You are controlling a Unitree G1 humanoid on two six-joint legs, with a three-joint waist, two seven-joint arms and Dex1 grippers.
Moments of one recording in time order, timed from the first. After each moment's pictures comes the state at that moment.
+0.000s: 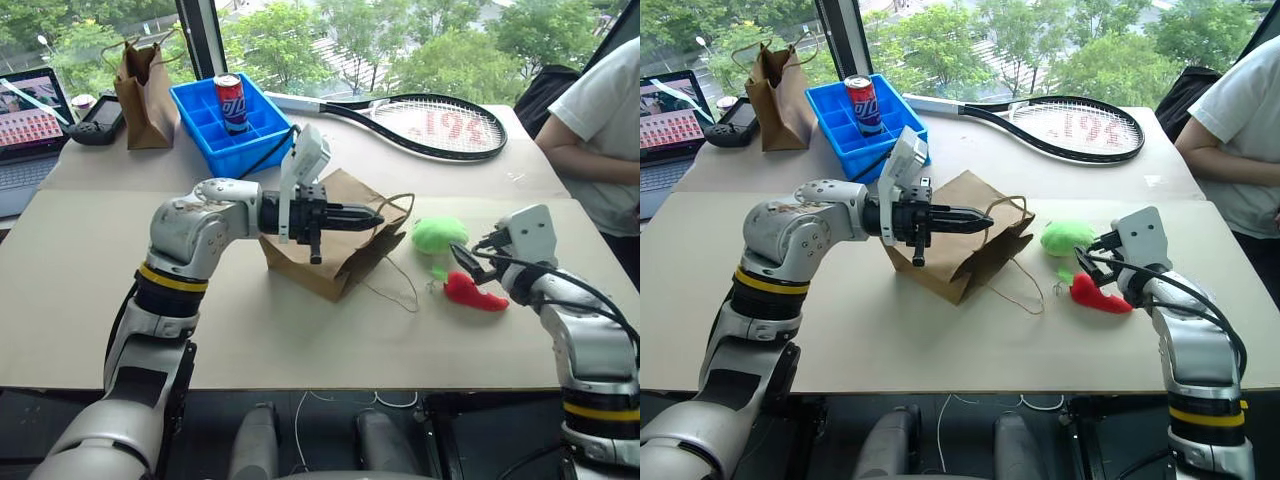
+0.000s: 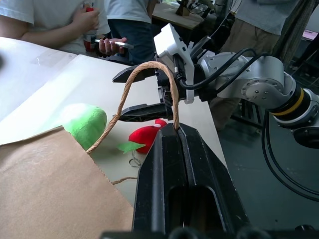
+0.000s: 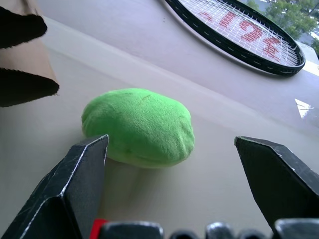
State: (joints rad) left arm -0.91 0.41 -0.14 0.01 -0.59 0.88 -1.07; right arm -0.35 -0.55 -0.20 -0.11 0.13 0.61 0.41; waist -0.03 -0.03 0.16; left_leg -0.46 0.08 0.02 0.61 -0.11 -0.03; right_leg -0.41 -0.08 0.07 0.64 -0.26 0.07
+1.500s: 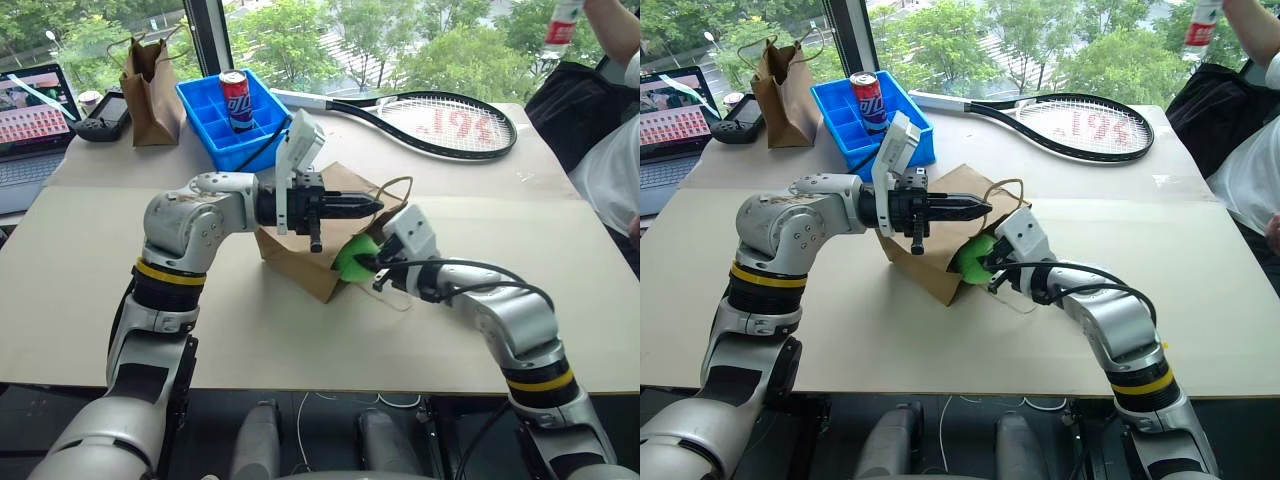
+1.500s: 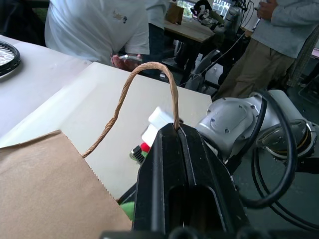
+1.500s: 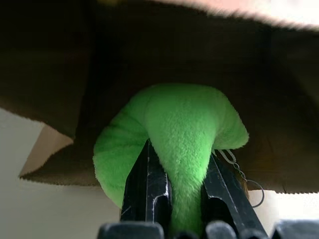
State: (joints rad) left arm -0.93 0.39 -0.10 0.01 -0.63 0.90 -1.01; right arm -0.46 -0.46 0.22 -0.31 0.29 0.84 0.52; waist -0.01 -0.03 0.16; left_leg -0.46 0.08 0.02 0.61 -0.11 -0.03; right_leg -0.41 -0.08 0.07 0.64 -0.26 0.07
